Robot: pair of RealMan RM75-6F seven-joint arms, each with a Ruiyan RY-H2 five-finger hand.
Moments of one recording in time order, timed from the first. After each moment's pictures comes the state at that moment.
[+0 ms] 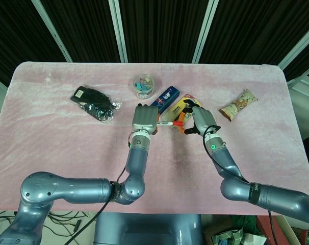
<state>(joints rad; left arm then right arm) -1.43 -1.82 -0.58 -1.36 0.05 1.25 1.09 0.96 -1.33 0.32 -1.64 -0.50 0.88 -0.16</state>
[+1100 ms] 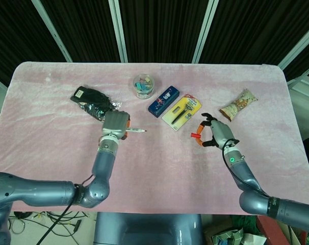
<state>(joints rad) -1.18 -1.58 -0.39 -1.65 0.12 1.23 1.05 0.78 -1.31 0.23 -1.64 -0.70 0.87 -0.03</state>
